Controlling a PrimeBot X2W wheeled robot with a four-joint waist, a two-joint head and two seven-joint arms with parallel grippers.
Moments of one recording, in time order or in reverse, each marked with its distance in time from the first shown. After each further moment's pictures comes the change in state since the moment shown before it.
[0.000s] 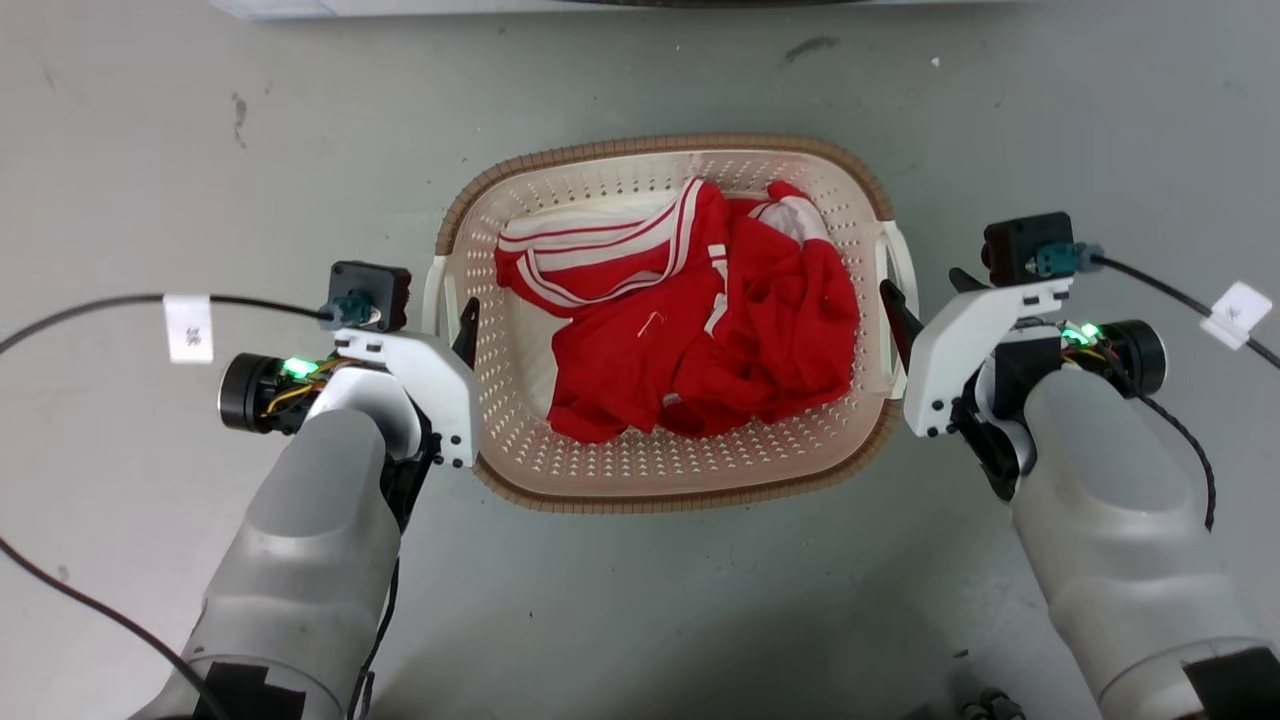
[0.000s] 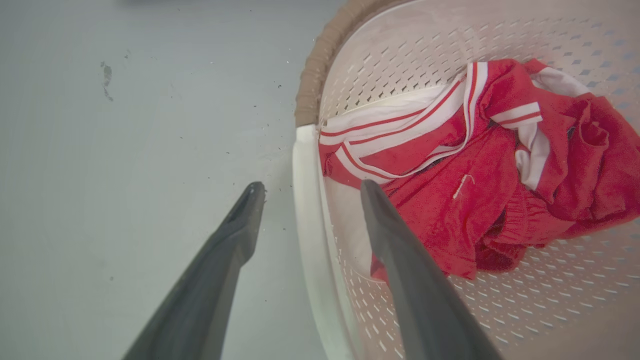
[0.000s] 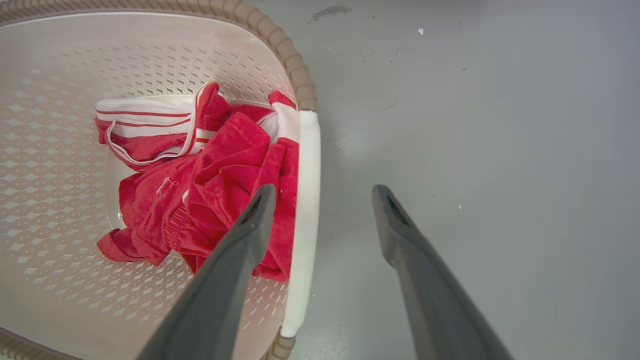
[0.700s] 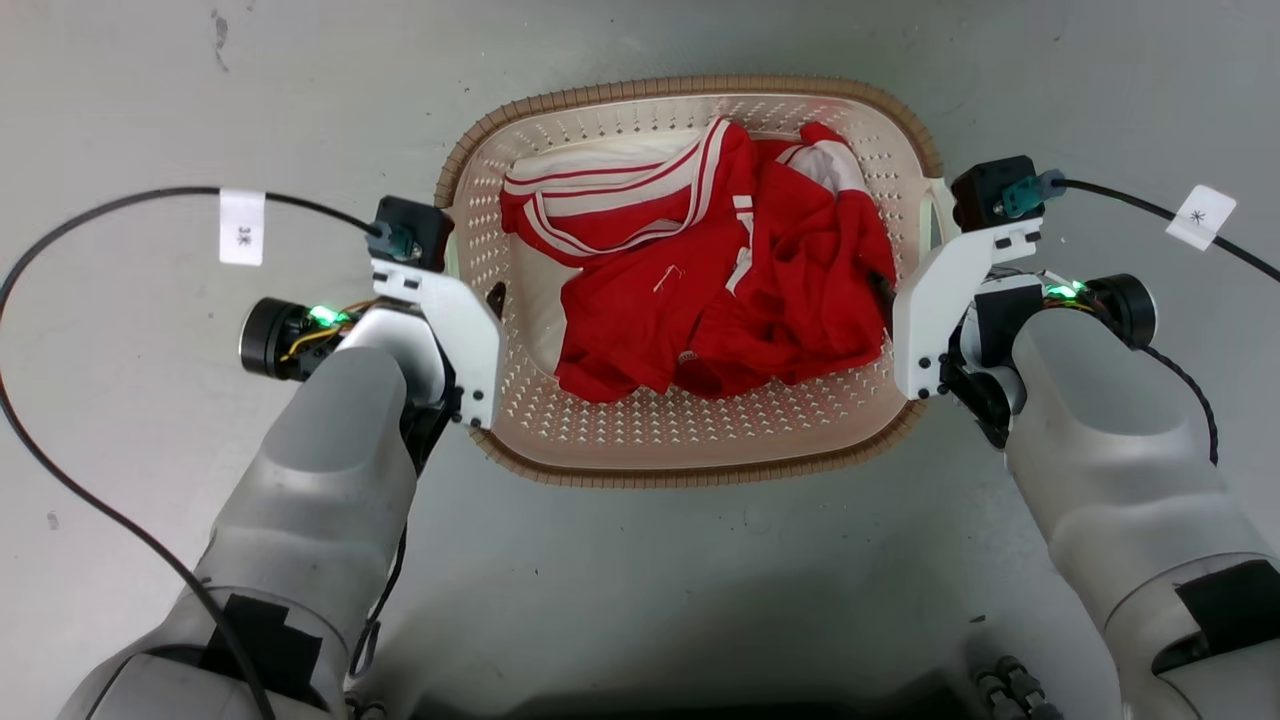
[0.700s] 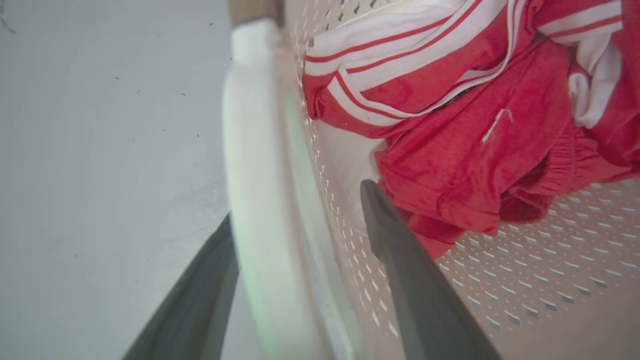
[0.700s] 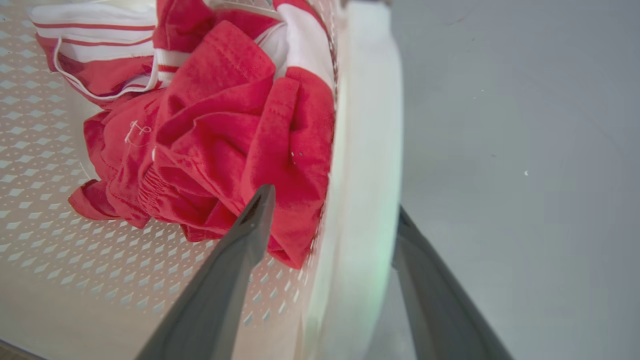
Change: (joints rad) left arm -0.149 -0.006 -0.190 0.107 -0.120 -0.006 0.178; right arm -0.202 0.000 0.148 0.250 0.109 0.000 0.102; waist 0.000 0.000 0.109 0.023
